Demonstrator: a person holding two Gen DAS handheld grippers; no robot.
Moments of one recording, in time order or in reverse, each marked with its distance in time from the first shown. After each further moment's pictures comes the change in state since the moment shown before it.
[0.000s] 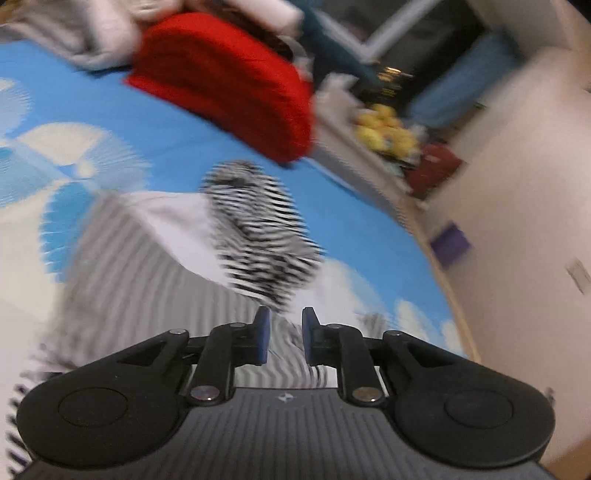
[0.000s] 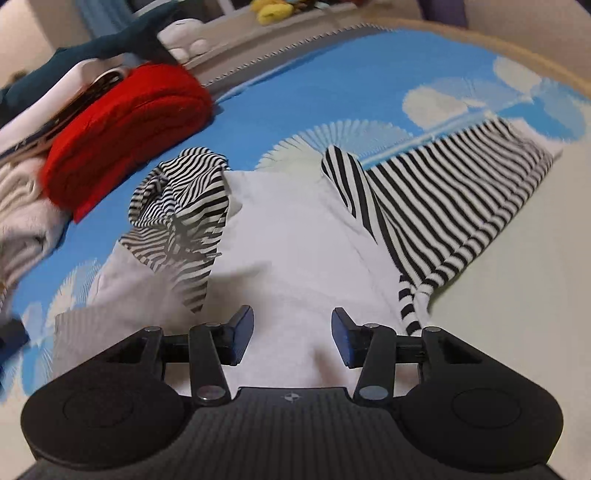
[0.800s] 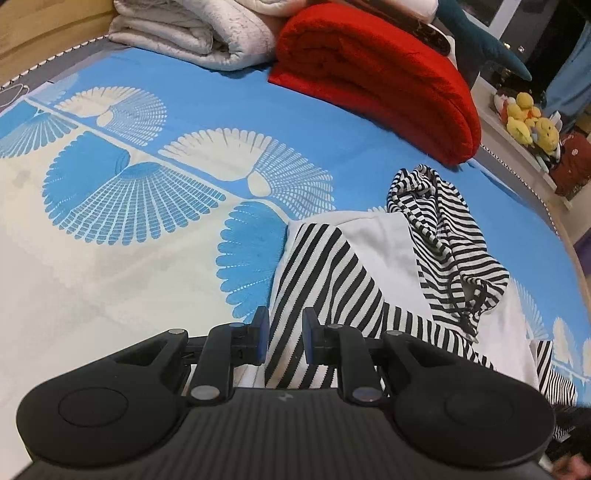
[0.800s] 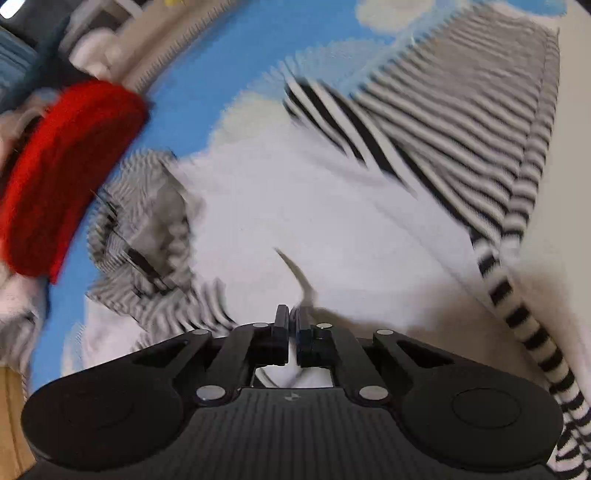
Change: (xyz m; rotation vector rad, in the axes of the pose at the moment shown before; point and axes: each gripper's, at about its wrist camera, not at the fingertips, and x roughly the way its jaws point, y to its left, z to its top) left arm 0.032 0.087 0.066 0.002 0.058 0.450; right arm 0.091 0.003 0.017 0.316 0.065 0.028
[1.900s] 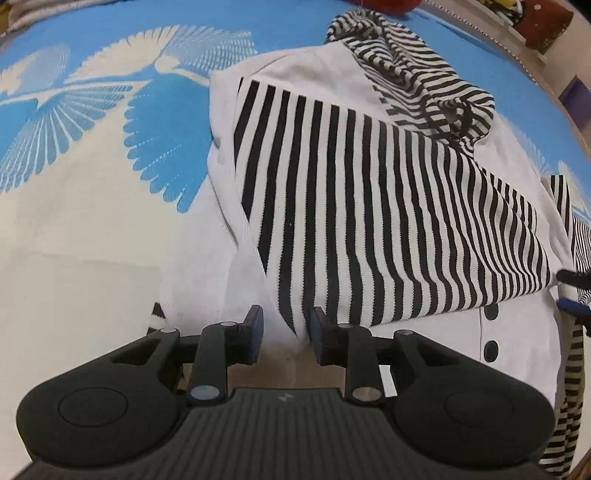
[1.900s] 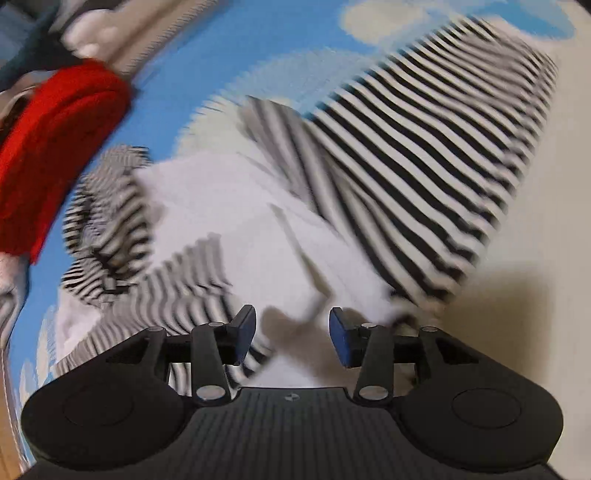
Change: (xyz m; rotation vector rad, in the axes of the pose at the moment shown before) left arm 0.069 -0.043 -0.060 0.313 0.283 -0.025; right arm -0.007 -0.047 0.045 -0.043 0.117 -0.126
